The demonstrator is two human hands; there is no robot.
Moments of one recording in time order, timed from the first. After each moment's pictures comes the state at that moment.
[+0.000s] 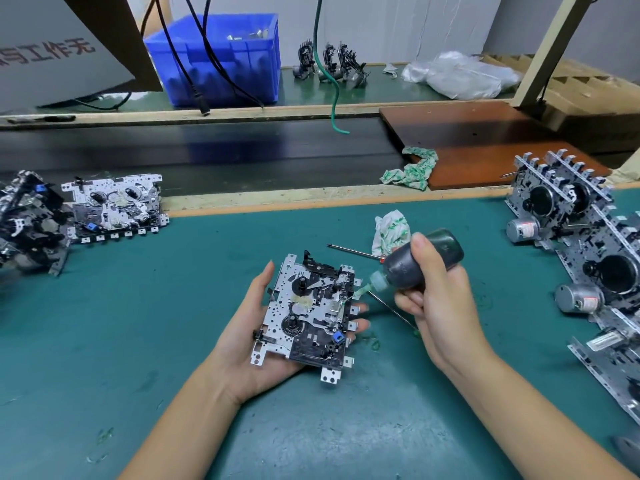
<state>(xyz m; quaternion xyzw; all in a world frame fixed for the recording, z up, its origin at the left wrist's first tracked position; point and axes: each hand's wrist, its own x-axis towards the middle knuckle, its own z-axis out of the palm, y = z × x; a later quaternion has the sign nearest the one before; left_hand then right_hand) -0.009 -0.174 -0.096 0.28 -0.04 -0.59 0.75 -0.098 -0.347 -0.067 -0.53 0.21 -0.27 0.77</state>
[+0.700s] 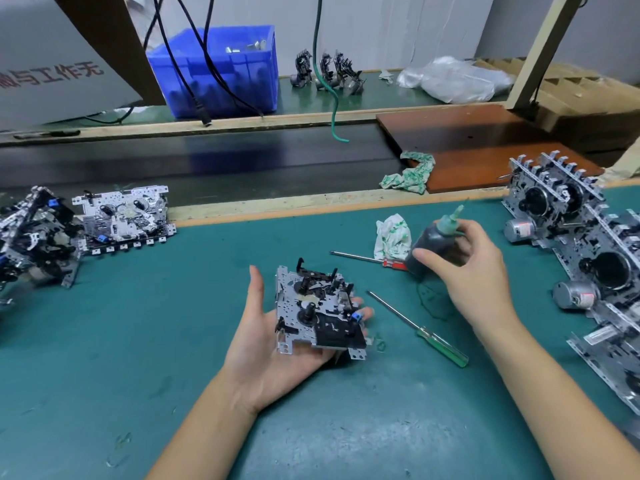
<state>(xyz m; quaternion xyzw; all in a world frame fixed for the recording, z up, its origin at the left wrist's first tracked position) -0.016 -0.176 -0.098 0.26 -0.04 -0.53 0.81 -0.098 -0.400 -0.075 -0.77 0.26 -0.32 0.49</state>
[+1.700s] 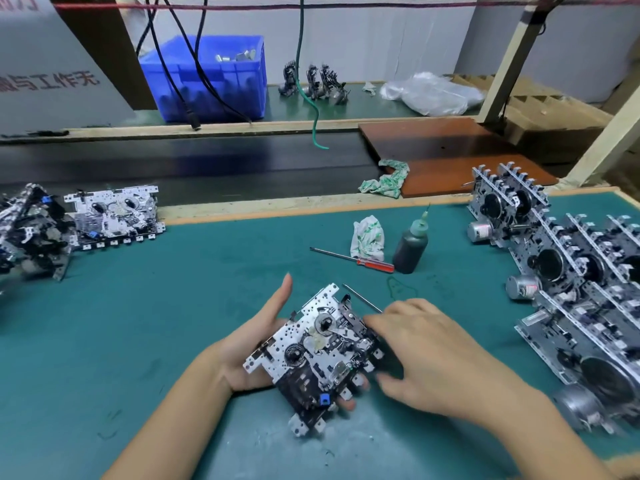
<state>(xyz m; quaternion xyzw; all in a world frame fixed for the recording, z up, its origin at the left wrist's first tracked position) -0.021 -0.167 -0.083 0.47 -0.09 -0.65 0.58 -0.169 -0.344 -0.046 -1.00 -0.02 -0.02 0.09</state>
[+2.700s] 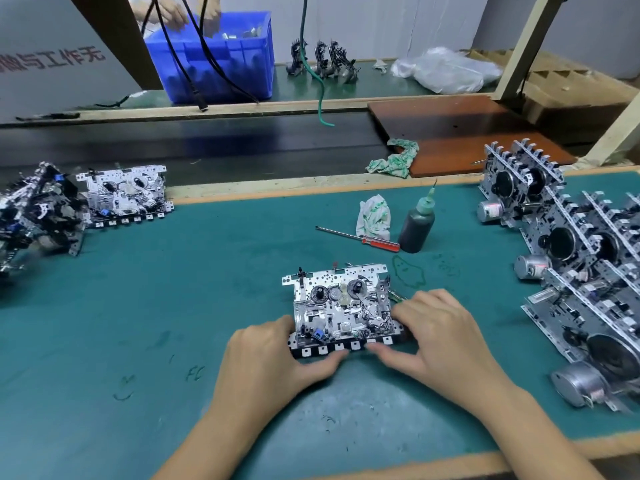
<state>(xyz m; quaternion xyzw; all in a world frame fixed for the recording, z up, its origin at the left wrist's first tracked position) -0.091 -0.153 -0.087 0.89 -0.34 0.08 0.28 -0.183 -0.353 -0.093 -0.97 0.01 -0.25 0.06</state>
